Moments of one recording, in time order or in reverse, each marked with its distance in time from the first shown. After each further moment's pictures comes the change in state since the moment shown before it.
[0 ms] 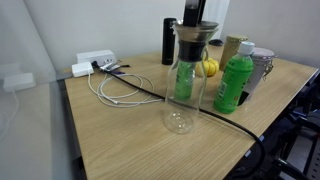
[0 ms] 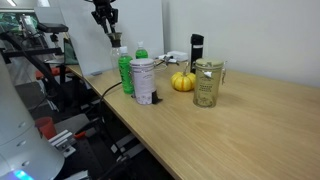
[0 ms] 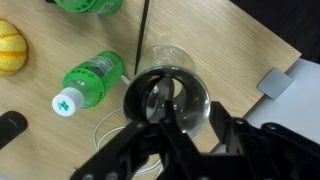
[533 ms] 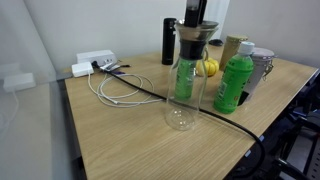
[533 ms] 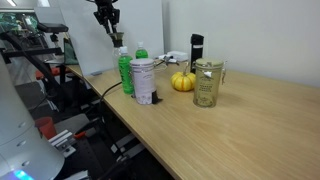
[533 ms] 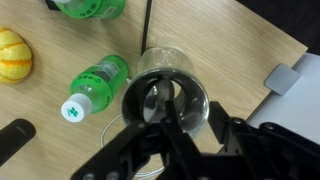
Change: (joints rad) arm -0.003 0.000 -0.016 -0.005 0.000 0.000 0.028
